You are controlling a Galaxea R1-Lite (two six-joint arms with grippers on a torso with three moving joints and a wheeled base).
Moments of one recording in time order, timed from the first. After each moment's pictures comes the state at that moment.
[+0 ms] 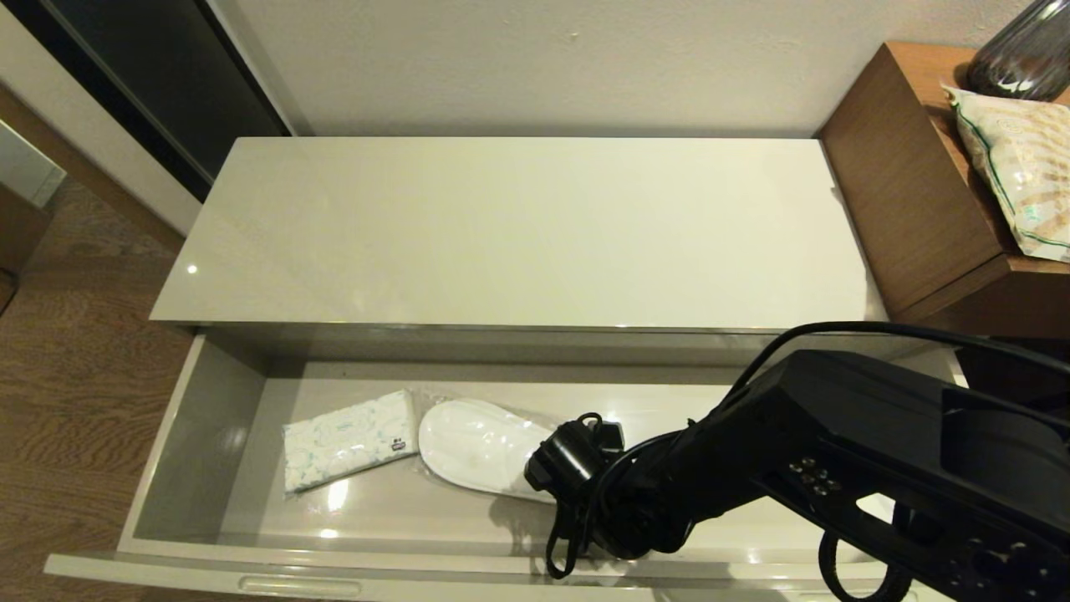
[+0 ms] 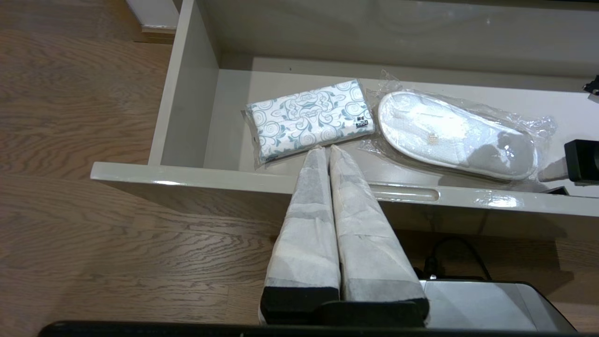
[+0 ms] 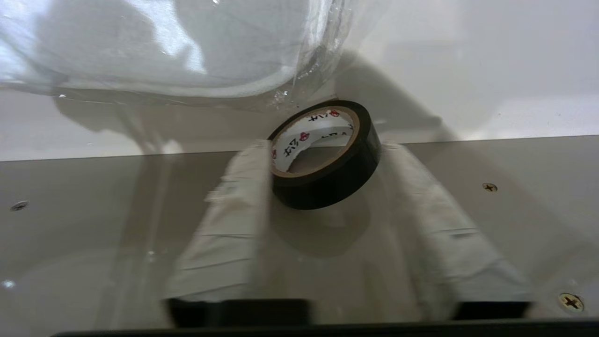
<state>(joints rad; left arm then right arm) 0.00 0.00 0.00 0.01 0.01 -0.02 0.84 2.39 -1.30 0.05 -0.43 0.77</state>
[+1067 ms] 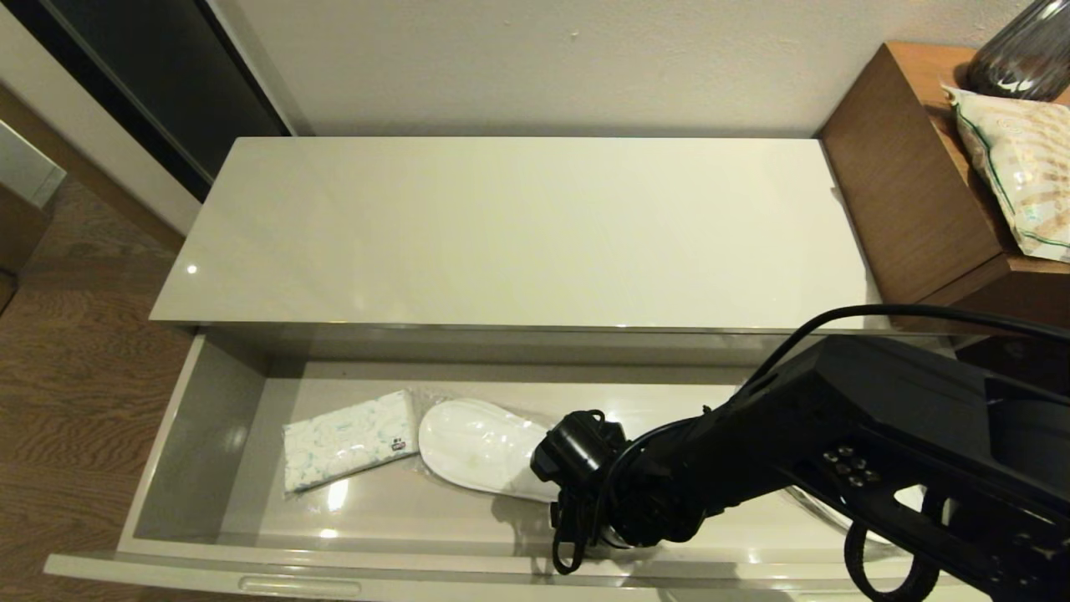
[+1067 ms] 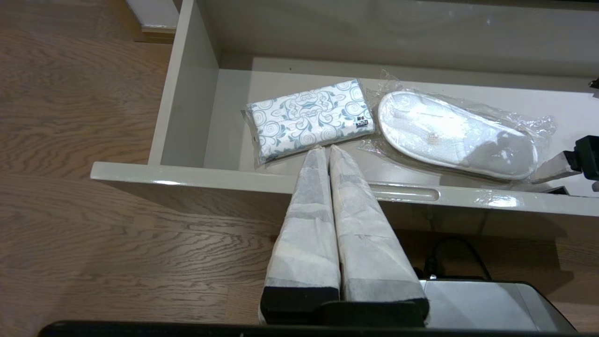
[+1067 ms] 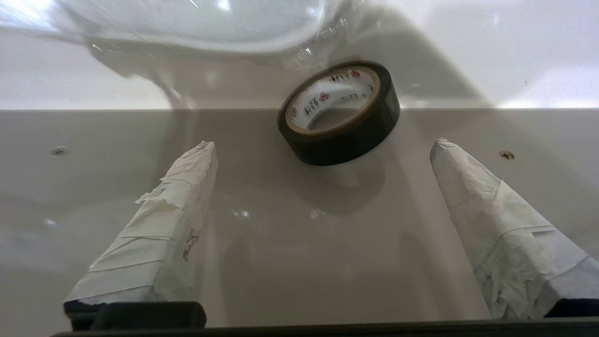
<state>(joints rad) 0.00 0.00 0.00 0.01 0.01 -0.02 0.83 2.34 -1.30 0.11 -0.31 0.77</state>
